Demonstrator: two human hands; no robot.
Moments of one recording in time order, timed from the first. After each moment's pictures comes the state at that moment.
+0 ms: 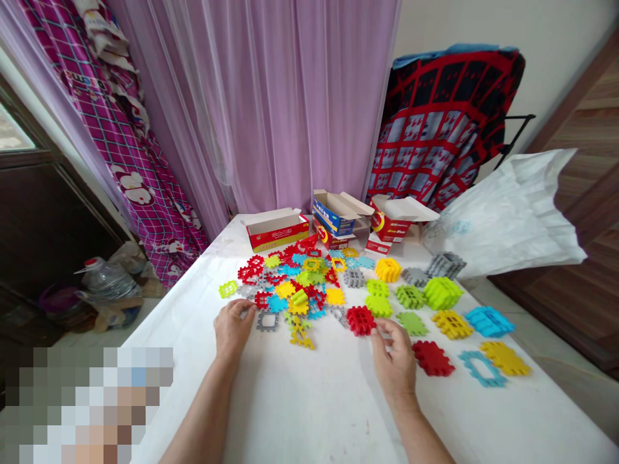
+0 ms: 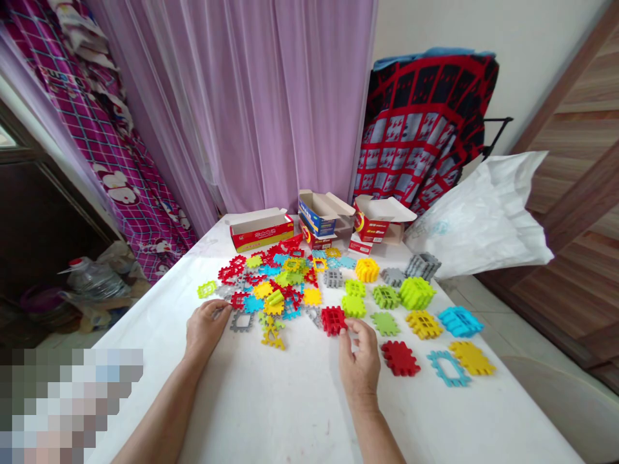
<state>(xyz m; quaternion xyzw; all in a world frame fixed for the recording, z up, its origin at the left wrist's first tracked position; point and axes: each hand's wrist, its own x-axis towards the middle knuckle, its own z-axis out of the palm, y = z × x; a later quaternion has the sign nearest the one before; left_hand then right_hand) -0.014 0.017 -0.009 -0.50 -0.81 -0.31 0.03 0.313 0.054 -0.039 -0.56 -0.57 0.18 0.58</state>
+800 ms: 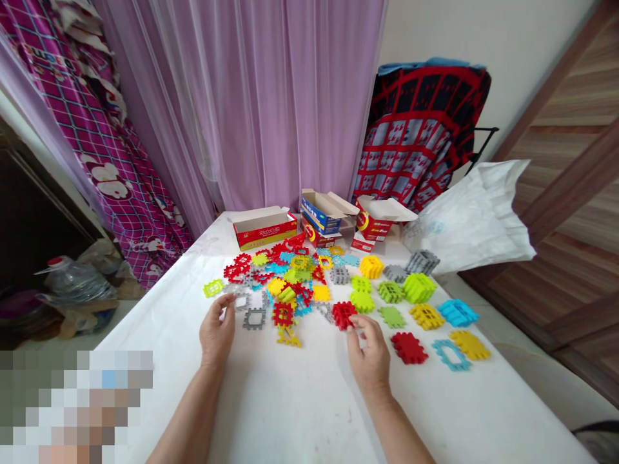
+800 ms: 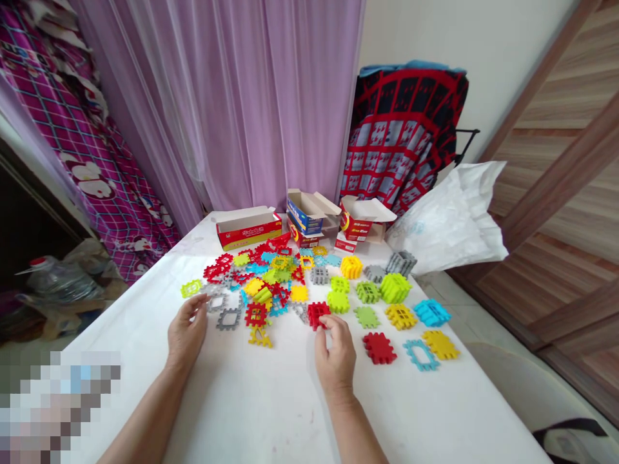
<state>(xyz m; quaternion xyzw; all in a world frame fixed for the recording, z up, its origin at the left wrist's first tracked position) -0.001 0.013 -0.014 -0.43 -0.74 -0.52 -0.03 0.302 0.044 -0.032 -0.49 -0.66 0.08 0.57</state>
